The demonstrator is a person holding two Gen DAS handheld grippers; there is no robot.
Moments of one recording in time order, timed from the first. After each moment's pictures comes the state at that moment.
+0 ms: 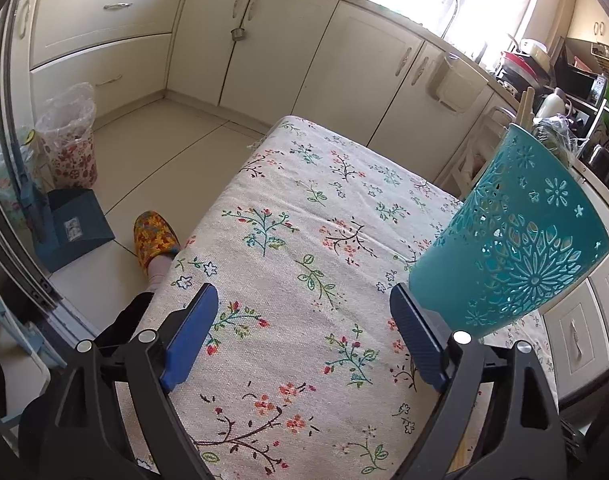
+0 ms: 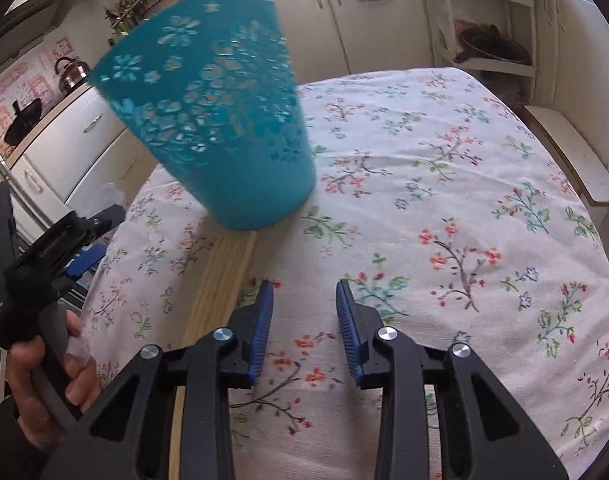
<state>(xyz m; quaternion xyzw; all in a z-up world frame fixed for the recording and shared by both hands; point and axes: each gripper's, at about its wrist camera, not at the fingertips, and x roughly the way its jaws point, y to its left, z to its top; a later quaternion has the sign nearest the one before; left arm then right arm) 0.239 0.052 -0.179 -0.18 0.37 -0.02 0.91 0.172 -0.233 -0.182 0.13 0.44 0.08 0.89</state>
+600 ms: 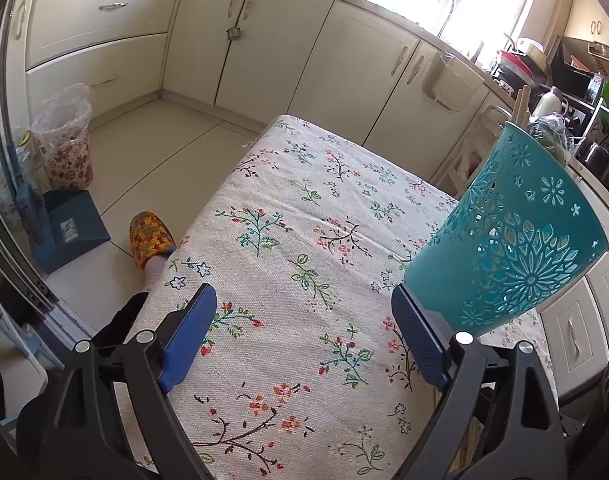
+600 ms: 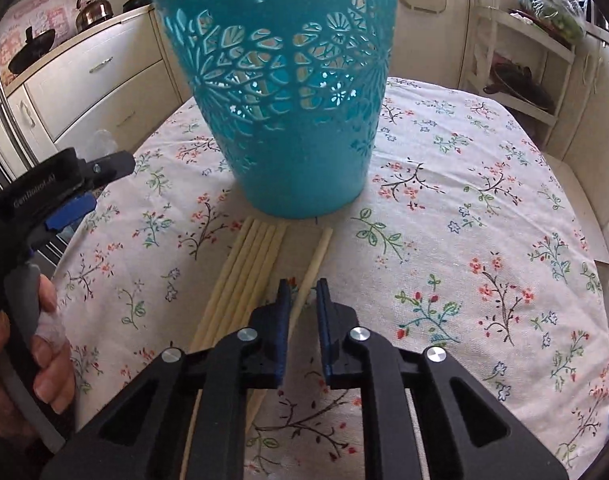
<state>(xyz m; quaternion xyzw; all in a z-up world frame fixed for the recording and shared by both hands) 0.241 0.051 -0.178 -0.18 0.37 -0.02 0.91 0.182 -0.186 -0.187 0.02 0.46 0.08 0.89</state>
